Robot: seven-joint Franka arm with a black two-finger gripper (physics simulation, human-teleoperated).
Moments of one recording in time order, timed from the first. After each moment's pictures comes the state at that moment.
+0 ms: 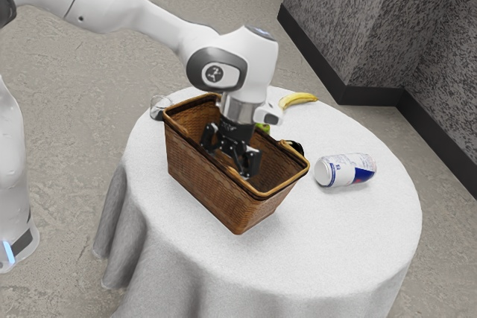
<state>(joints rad) 0.11 -0.22 -0.27 -2.21 -0.26 1.94 -0.61</state>
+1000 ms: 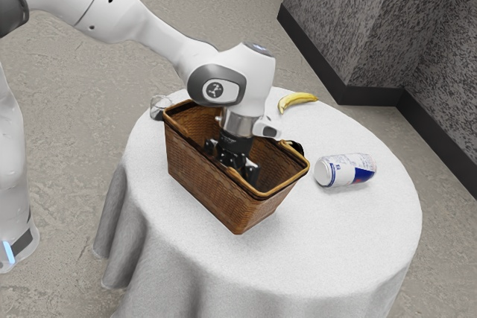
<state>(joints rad) 0.11 -0.17 -0.27 -2.25 -0.28 2.04 -0.60</state>
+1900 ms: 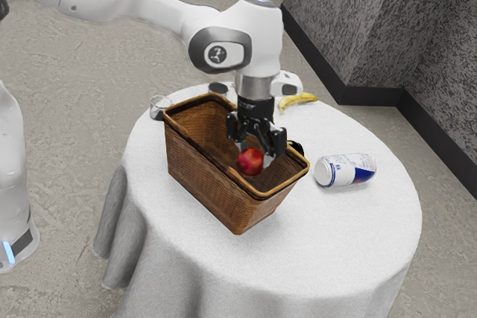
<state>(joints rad) 0.10 -0.24 -0.27 -2.15 -0.26 2.05 -0.65</state>
